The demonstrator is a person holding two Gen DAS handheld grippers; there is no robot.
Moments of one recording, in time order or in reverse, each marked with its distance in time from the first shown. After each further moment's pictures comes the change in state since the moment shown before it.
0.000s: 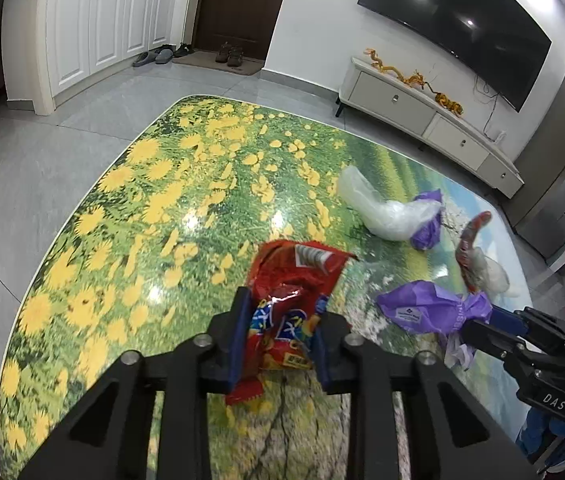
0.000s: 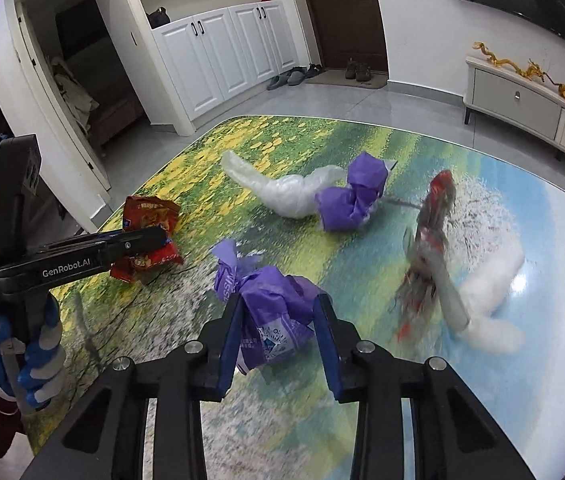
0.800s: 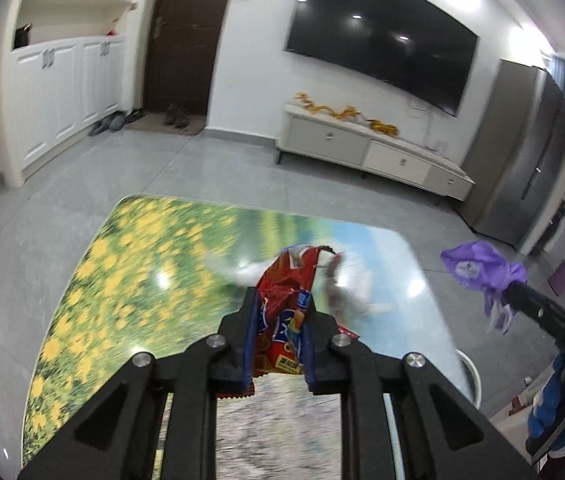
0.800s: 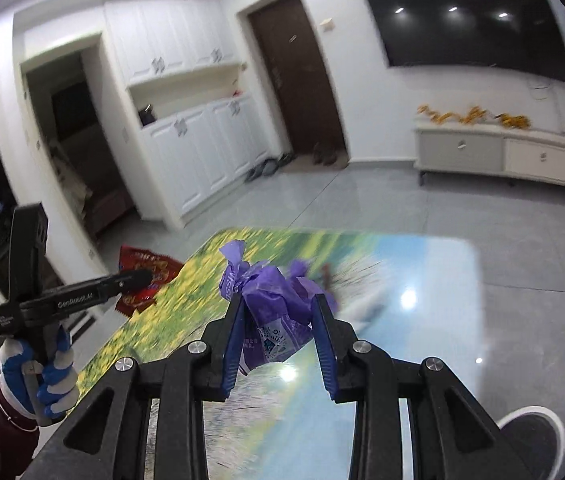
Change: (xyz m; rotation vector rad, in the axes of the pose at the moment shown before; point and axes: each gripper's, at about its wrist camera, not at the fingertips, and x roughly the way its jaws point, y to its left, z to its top) left arm -0.122 -0.119 0.011 0.182 -0.174 -0.123; right arm -0.212 -0.029 -0.034 0.128 -0.378 -0.093
